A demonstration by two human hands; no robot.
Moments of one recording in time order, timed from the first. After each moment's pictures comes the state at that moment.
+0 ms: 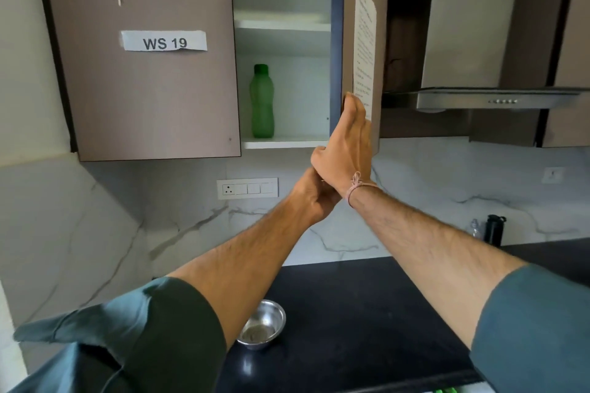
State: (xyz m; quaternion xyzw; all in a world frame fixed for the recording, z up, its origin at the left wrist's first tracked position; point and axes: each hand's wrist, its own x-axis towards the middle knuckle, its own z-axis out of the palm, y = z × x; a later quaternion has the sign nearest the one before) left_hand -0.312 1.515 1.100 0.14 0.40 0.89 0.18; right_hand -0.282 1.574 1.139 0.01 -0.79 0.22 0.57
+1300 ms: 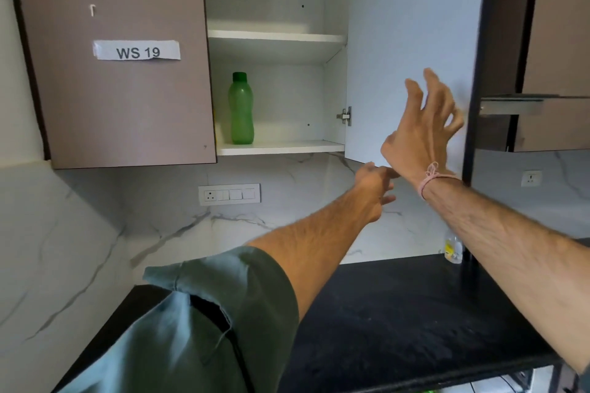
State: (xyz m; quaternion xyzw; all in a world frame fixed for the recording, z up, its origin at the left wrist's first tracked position) left_hand -0.262 1.673 1.117 0.17 0.58 0.79 0.14; right_hand -0.223 1.737 1.170 -0.09 -0.78 0.07 0.62
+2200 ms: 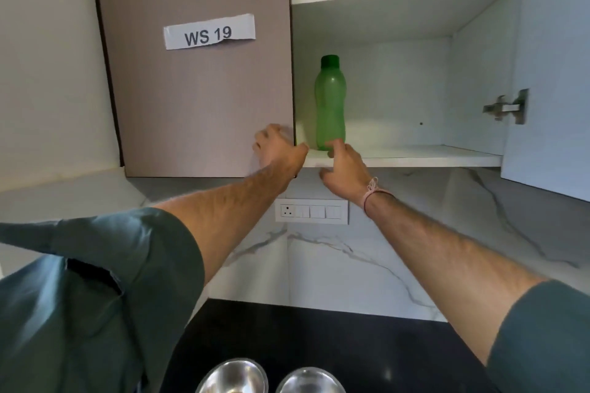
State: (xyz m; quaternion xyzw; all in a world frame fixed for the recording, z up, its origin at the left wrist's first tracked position) left_hand -0.563 1.380 1.164 -0.05 0.80 0.44 -0.40; right_hand -0.545 1.521 1.137 0.20 -0.88 0.32 0.30
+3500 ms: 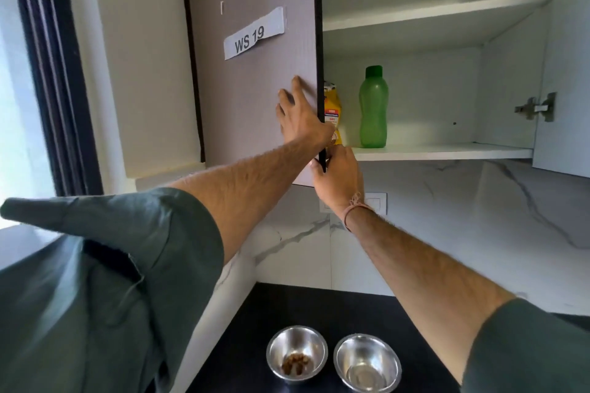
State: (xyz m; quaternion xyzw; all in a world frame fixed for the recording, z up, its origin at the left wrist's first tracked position) left_hand -0.407 1.300 1.213 0.01 0.82 0.37 -0.44; right_hand -0.396 1.372 1.124 0.15 -0.80 0.42 0.39
